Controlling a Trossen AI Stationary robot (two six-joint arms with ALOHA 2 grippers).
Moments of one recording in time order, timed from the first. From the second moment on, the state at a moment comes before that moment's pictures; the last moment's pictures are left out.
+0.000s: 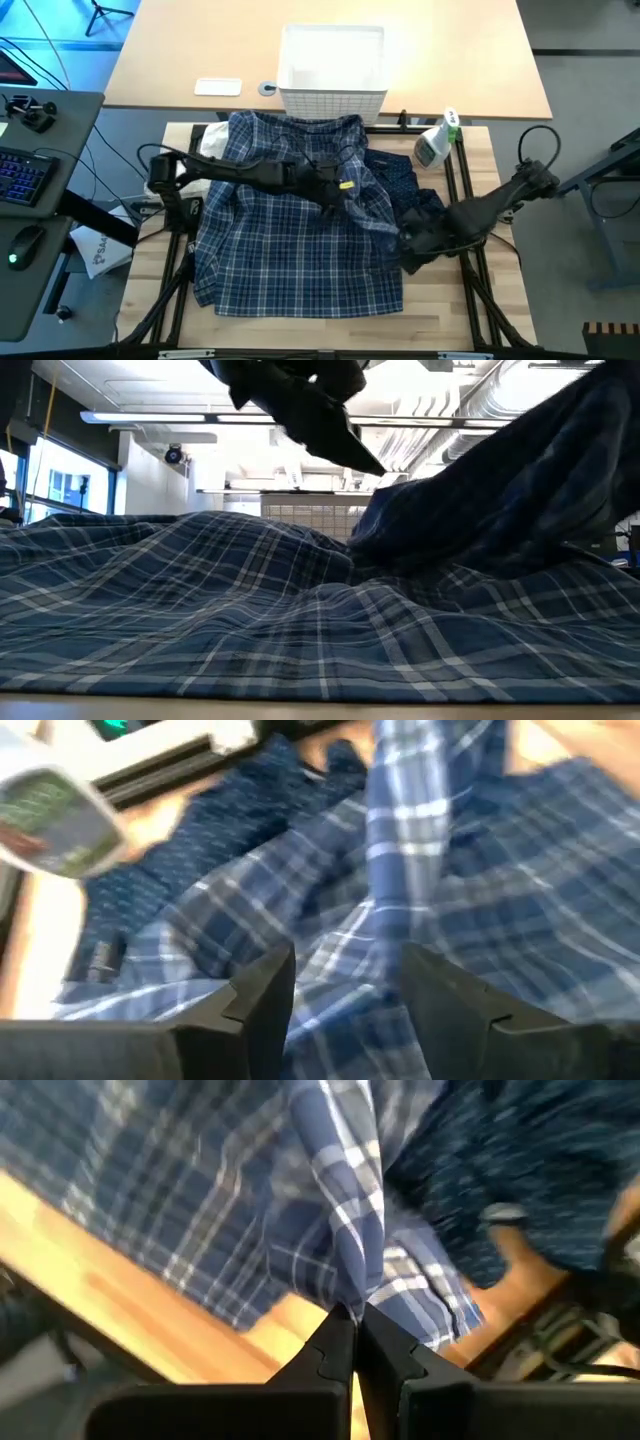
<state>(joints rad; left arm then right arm) 0.10 1.83 1.32 -0.14 0.12 0.43 0.53 1.47 1.54 -1.55 0.10 1.41</state>
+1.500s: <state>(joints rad) 0.16 1.40 1.42 -0.72 -0.10 0.18 0.63 1.51 1.03 -0.78 -0.24 1.51</state>
